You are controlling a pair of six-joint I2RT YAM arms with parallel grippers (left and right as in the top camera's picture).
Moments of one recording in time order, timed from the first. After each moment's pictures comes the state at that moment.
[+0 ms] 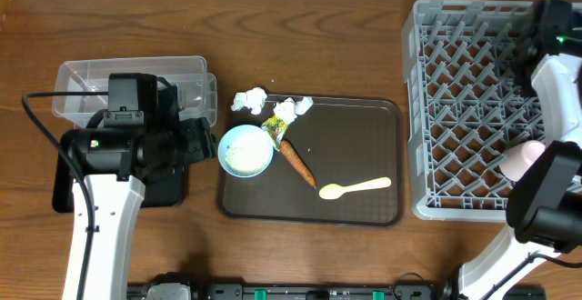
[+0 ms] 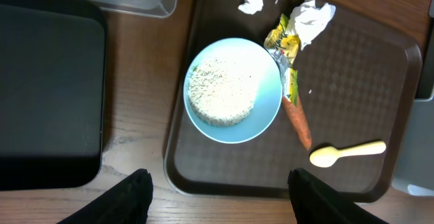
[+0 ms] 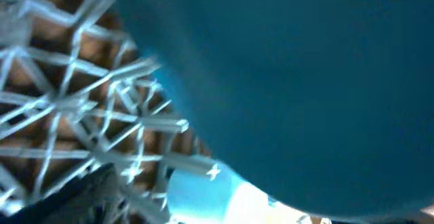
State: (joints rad) left arm 0.01 1.22 1.19 -1.15 0.25 -0.25; right arm -0.25 1.96 1.63 -0.86 0.84 0.03
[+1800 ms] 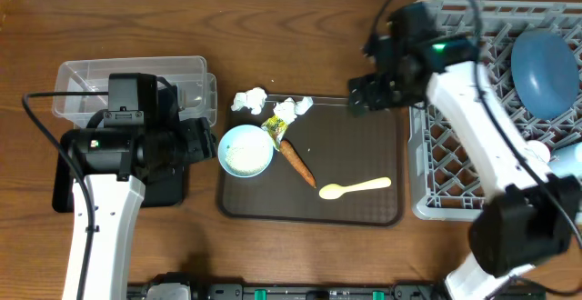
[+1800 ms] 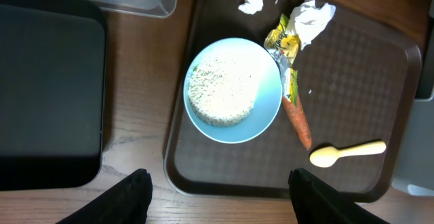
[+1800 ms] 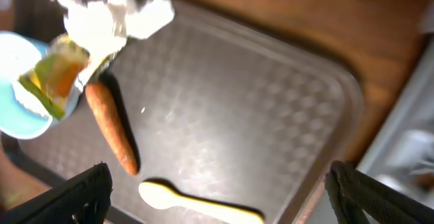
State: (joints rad) left arm 0.01 1.22 1.19 -1.15 0.25 -0.25; right arm 0.31 1.83 1.62 -1.10 -0.23 0.05
